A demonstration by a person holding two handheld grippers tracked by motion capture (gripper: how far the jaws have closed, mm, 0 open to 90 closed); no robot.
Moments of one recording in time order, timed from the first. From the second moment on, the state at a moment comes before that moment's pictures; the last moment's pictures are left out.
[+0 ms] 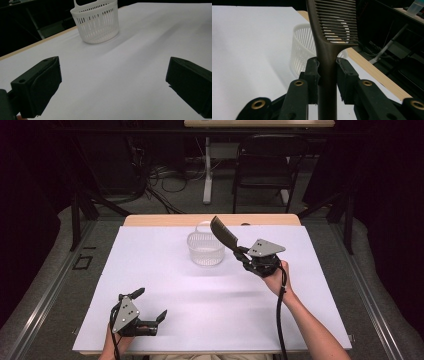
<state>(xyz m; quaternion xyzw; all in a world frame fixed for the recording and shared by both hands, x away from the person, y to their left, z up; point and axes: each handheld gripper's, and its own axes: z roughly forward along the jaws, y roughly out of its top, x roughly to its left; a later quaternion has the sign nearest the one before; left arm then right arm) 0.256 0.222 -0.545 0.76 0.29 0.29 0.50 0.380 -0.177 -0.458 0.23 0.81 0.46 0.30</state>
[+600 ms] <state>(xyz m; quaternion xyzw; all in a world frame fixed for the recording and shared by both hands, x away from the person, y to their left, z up) 0.257 0.222 -0.545 0.76 0.29 0.29 0.51 0.391 -0.168 -0.448 0.22 0.81 0.46 0.30</state>
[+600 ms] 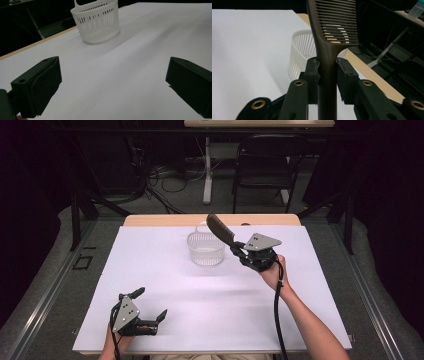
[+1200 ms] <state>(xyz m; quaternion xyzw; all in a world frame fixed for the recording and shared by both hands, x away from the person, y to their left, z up) 0.256 0.222 -0.545 0.76 0.29 0.29 0.51 0.399 -0.159 -0.441 0.22 0.81 0.46 0.30</state>
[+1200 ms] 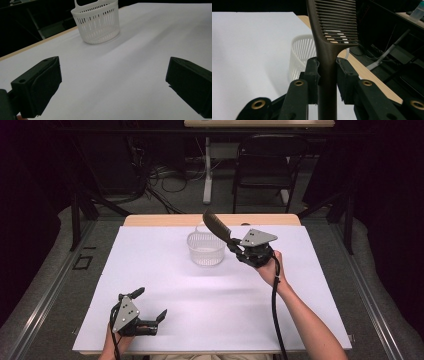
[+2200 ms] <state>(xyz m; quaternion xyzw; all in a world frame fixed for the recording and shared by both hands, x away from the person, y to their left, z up) 0.256 0.222 -0.545 0.76 0.29 0.29 0.51 0.416 -0.146 -0.429 0.22 0.81 0.47 0.29</state>
